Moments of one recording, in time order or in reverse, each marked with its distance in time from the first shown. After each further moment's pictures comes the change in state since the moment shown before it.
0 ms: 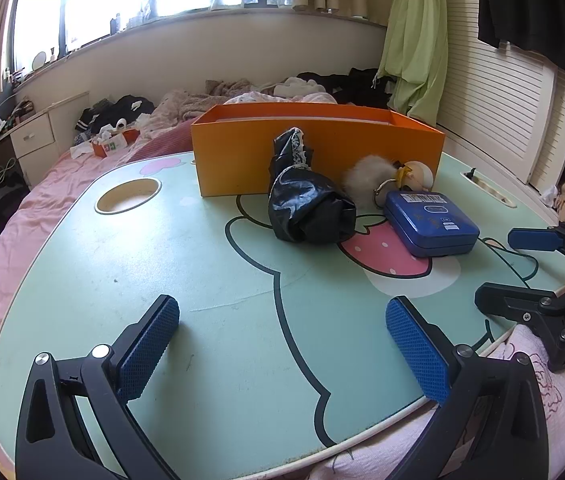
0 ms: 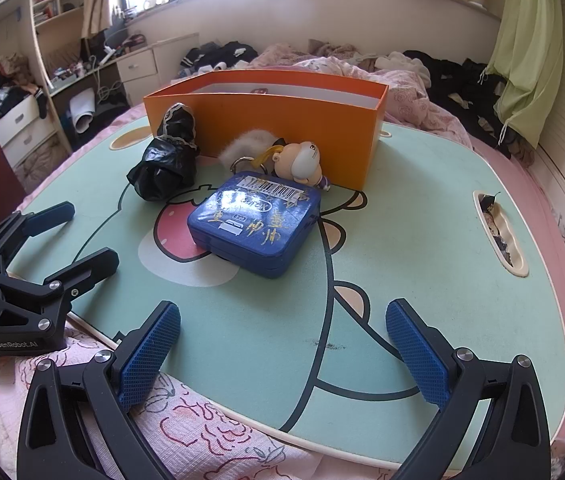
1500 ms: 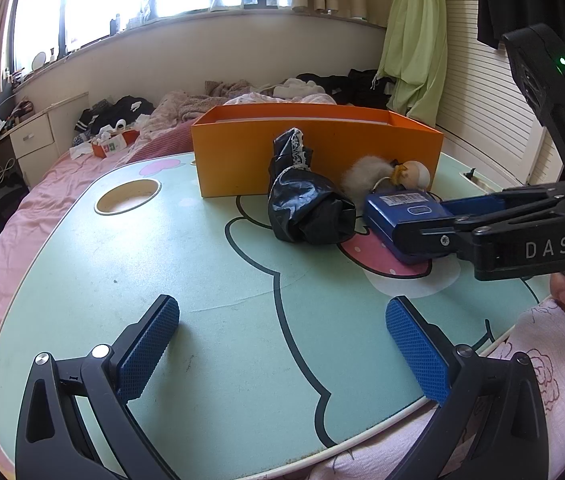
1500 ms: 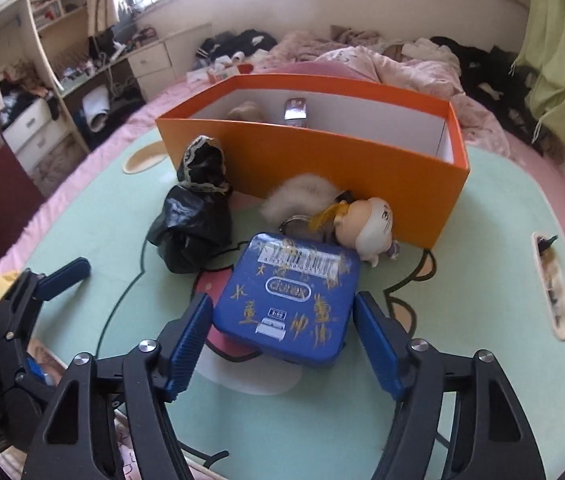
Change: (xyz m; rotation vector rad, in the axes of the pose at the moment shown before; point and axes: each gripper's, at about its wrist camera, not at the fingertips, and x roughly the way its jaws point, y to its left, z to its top) left arm -0.001 0.001 -0.003 0.000 -0.002 -0.001; right arm 0.032 0.023 0.056 0.023 0.059 0.103
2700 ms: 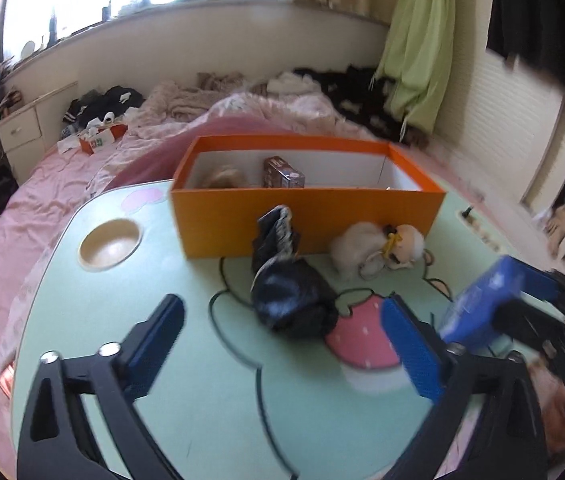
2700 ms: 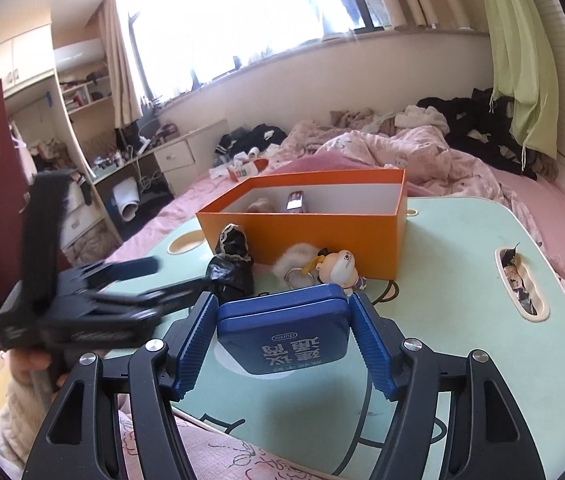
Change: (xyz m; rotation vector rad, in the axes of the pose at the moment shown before) left arm 0.027 -0.006 0.081 -0.012 0.088 -0.025; right arm -0.082 -0.019 -0.038 0.085 -0.359 0.108
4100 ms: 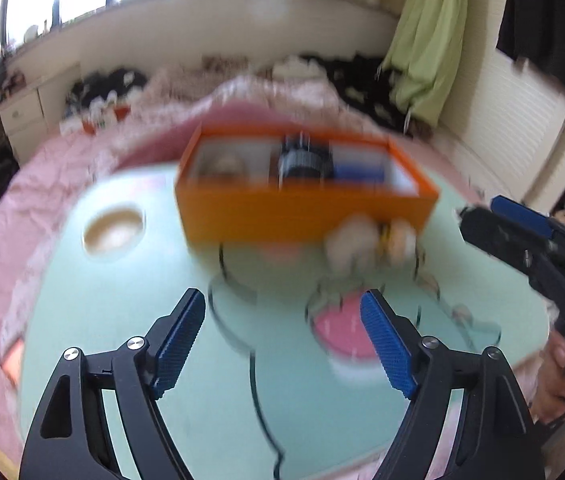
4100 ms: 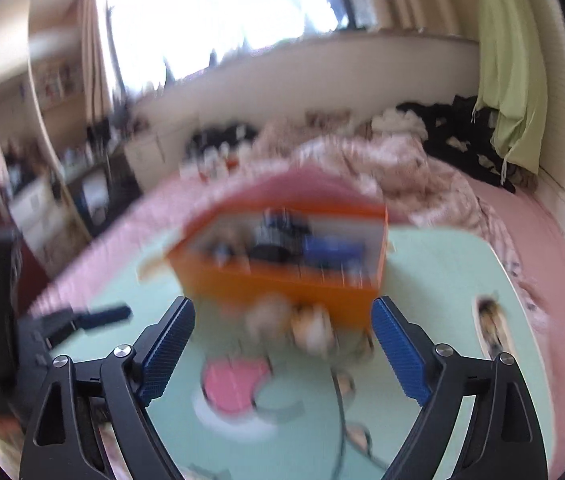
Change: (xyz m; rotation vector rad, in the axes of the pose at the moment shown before) left arm -0.020 -0.003 -0.008 -0.074 0.072 -0.027; right arm 0.020 0.007 0.052 -0.030 0.069 -0.132
